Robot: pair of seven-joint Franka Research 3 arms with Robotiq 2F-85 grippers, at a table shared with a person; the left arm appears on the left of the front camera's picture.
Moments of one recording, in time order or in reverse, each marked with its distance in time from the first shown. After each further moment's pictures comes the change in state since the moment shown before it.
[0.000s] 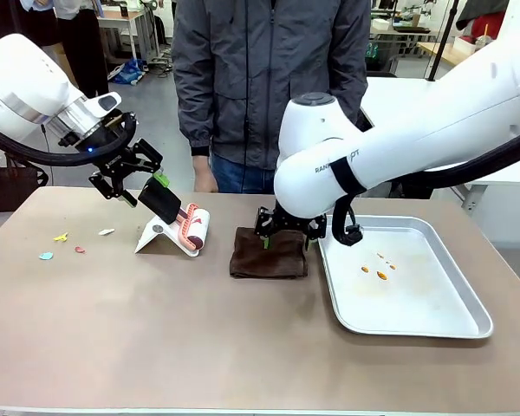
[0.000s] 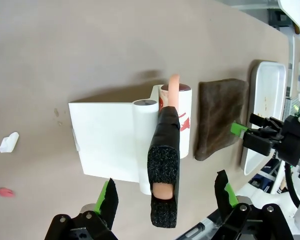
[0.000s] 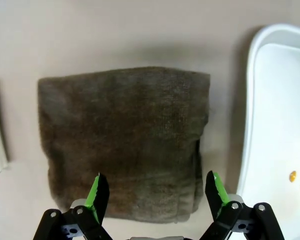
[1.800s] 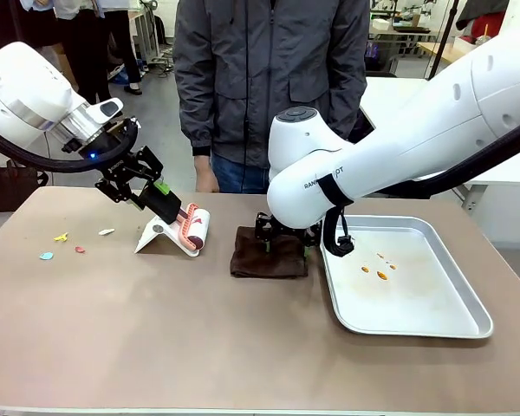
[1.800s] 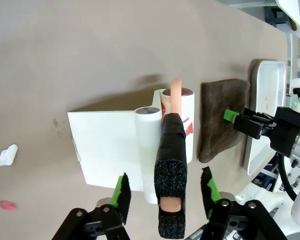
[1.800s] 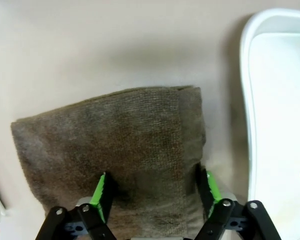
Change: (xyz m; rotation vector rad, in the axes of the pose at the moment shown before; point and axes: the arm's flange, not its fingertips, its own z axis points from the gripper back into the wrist) left arm 0.004 0.007 -0.010 -0.014 -0.004 -0.038; right arm 0.011 0.007 -0.024 -0.067 -0.028 -0.162
